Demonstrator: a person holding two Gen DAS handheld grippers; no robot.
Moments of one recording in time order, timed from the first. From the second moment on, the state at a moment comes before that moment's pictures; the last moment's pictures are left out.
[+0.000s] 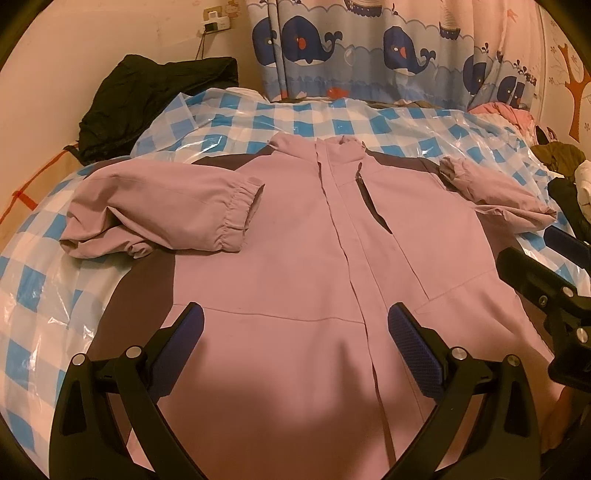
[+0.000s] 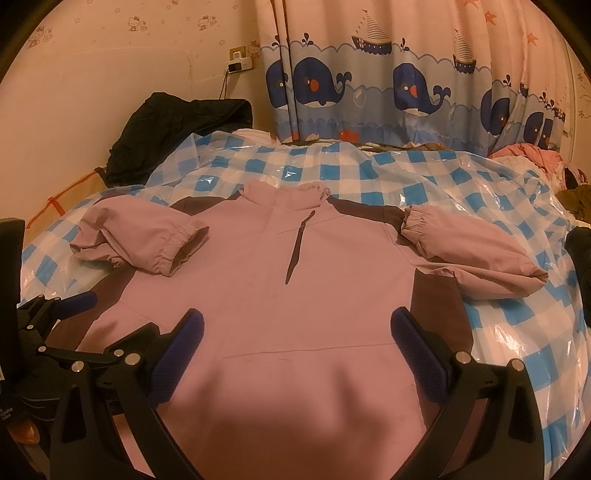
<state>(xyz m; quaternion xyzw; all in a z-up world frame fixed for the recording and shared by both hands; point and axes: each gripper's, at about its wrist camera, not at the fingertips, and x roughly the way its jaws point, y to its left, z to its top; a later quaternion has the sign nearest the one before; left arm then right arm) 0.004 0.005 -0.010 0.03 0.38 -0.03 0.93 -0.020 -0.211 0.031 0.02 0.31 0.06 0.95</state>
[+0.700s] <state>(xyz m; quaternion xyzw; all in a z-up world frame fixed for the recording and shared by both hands) 0.004 0.004 -0.010 0.03 0.38 -0.02 0.93 -0.020 -0.213 0.031 0.02 0.31 0.06 0.95</state>
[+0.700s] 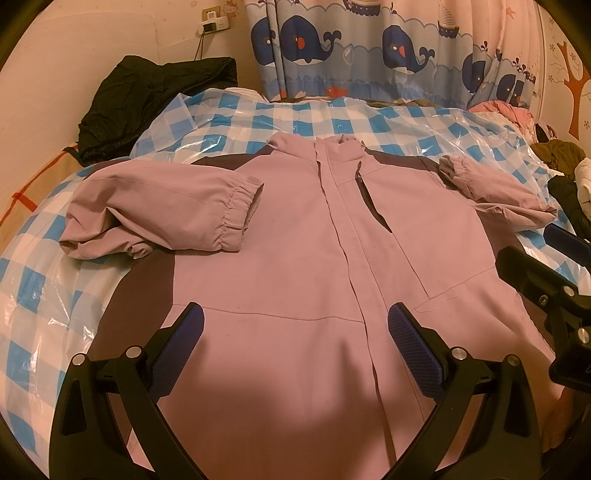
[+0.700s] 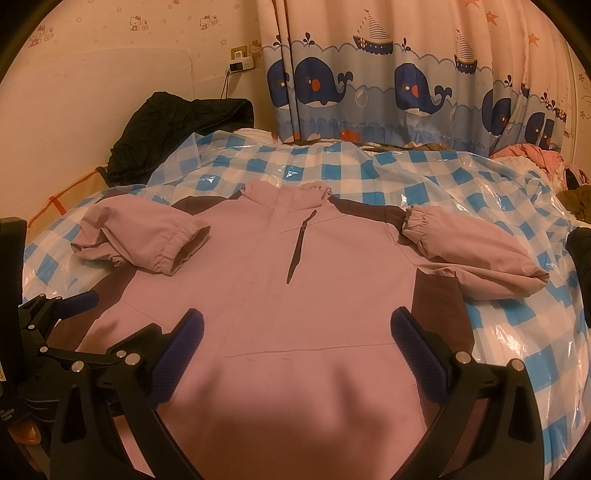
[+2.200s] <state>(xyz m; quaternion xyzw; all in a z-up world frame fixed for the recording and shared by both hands) 0.002 0.001 -0.008 0.05 0.37 -0.02 0.93 -0.020 -0.212 0.032 0.03 0.31 0.06 0.95</state>
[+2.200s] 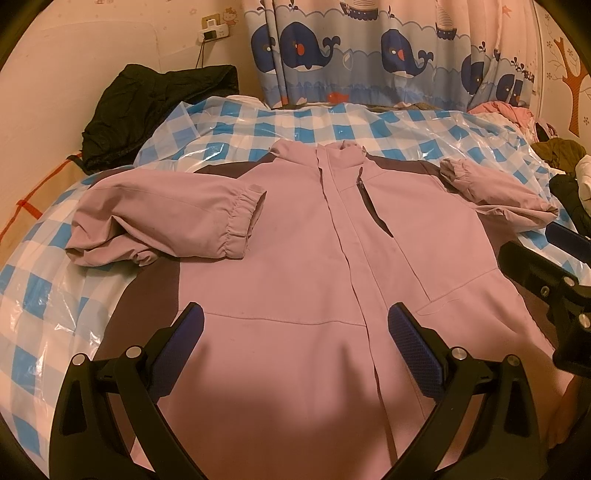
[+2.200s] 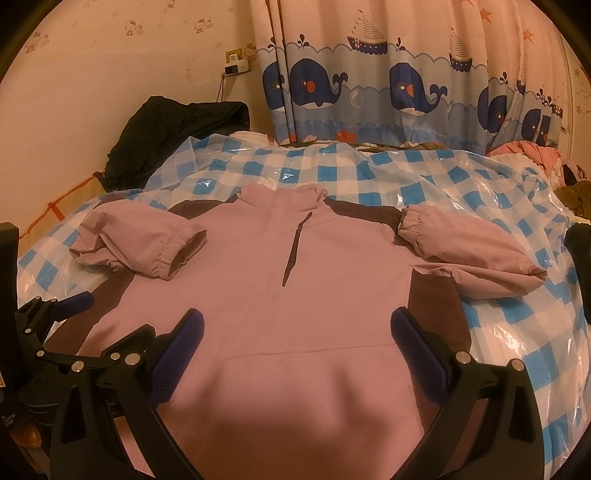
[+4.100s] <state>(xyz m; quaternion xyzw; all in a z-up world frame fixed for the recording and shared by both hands) 0.012 0.004 -0.020 0.06 0.38 -0.01 0.92 0.216 -0.395 -0.010 -0.04 0.44 -0.03 0.90</state>
